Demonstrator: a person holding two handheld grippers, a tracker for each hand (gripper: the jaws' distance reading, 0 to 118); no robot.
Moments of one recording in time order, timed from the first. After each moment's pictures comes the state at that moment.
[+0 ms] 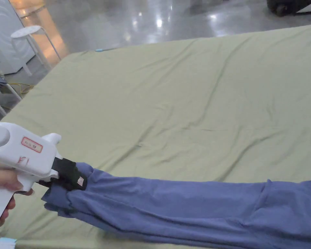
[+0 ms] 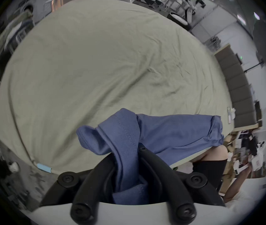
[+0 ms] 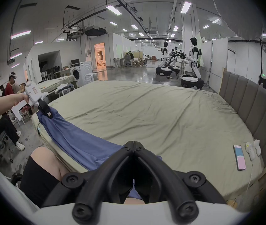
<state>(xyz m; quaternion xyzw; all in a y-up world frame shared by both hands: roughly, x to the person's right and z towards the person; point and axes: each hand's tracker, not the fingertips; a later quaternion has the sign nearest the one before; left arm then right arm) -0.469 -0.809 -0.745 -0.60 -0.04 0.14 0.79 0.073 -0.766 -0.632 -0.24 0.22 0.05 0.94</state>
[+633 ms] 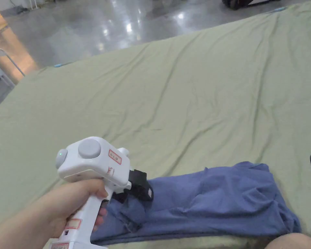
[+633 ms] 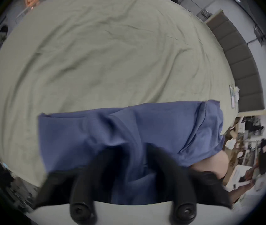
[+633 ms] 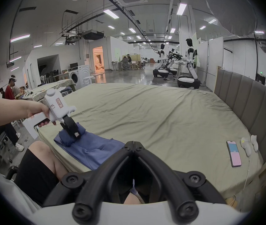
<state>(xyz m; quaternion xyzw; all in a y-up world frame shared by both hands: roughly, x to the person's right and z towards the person) -0.235 -0.899 -0.813 -0.65 -0.10 0.14 0.74 0.204 -0.795 -0.627 -0.23 0.21 0.04 0.95</state>
